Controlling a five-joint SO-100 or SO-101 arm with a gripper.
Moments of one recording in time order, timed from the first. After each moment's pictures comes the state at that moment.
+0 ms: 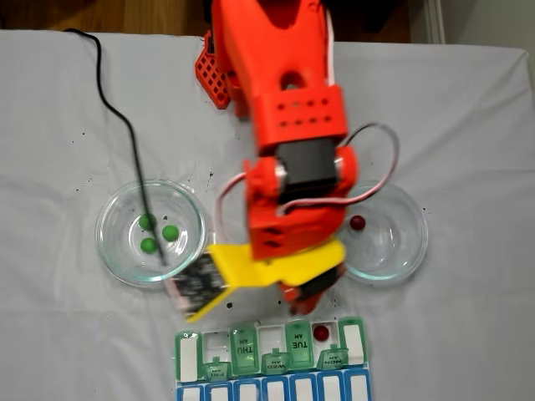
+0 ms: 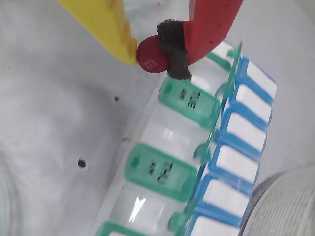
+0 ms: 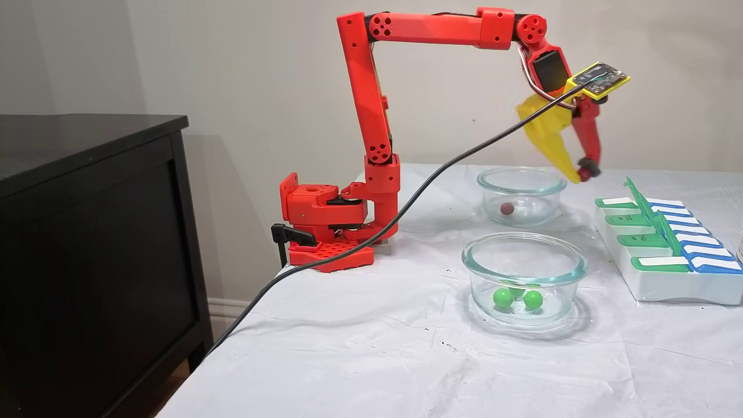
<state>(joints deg) -4.4 118.7 107.6 55.4 -24.1</state>
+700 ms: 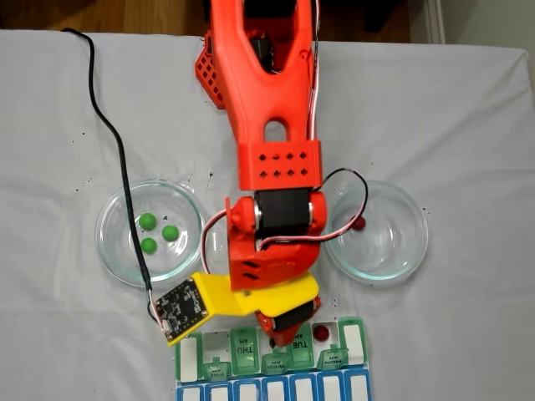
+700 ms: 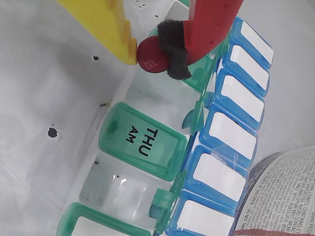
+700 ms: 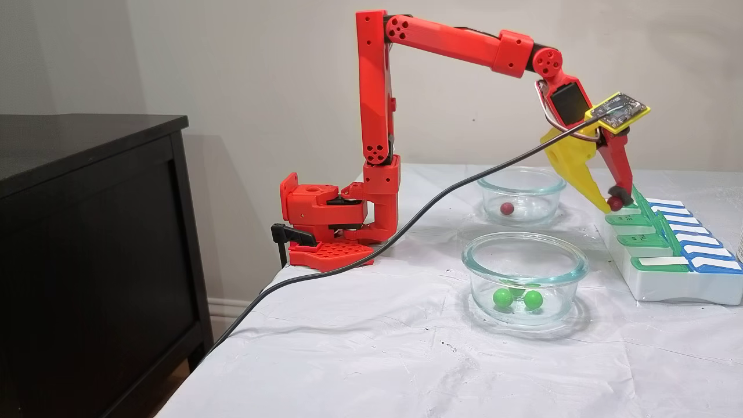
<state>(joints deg) -4.7 110.7 110.4 39.5 -23.6</state>
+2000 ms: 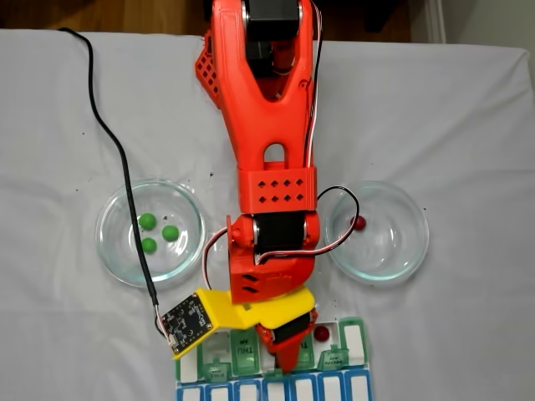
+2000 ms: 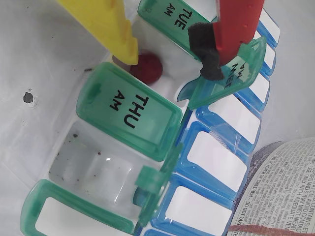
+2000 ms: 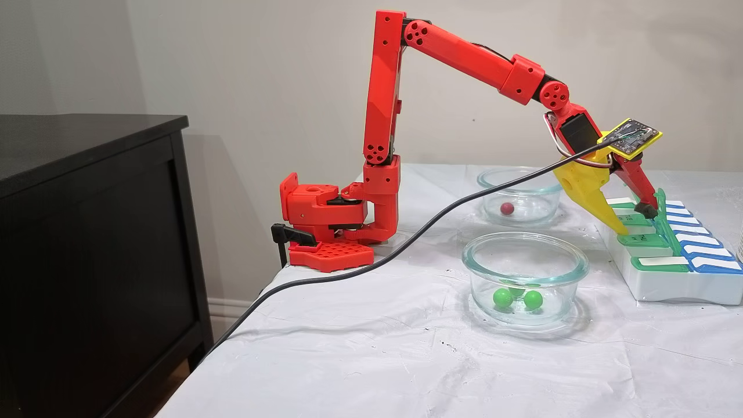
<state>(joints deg) -4.3 103.7 113.0 26.8 -25.9</state>
